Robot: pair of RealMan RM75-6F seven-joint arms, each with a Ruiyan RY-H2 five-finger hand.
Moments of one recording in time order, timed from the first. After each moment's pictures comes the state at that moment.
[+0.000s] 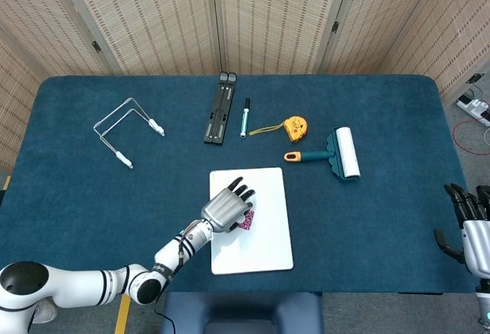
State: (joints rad) left arm -0.98 -1.72 -0.20 -1.48 1.01 0.78 0.73; right arm 0.01 -1.10 0.07 -1.58 -1.48 1.53 0.01
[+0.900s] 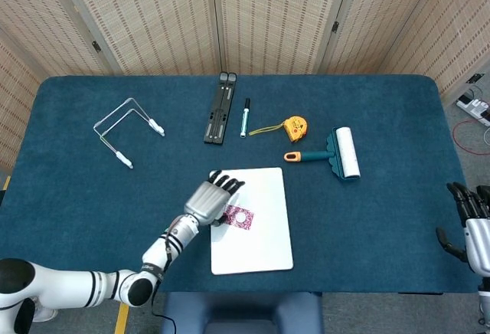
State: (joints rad) left arm -0.96 -1.62 -0.17 -1.61 0.84 0.93 0.64; right arm 0.02 -1.08 0.08 -1.58 -1.47 1.52 0.03
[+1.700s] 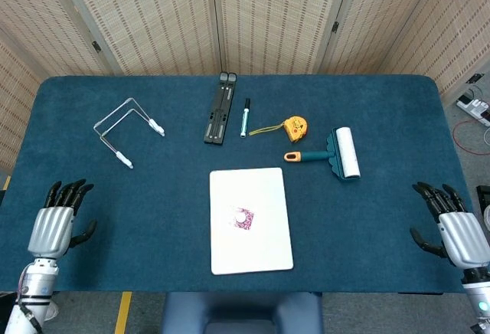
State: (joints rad) left arm -0.33 -1.26 0.08 -1.65 1.31 1.55 0.17; right arm 0.09 -1.04 0.04 -1.60 -1.57 1.42 0.19
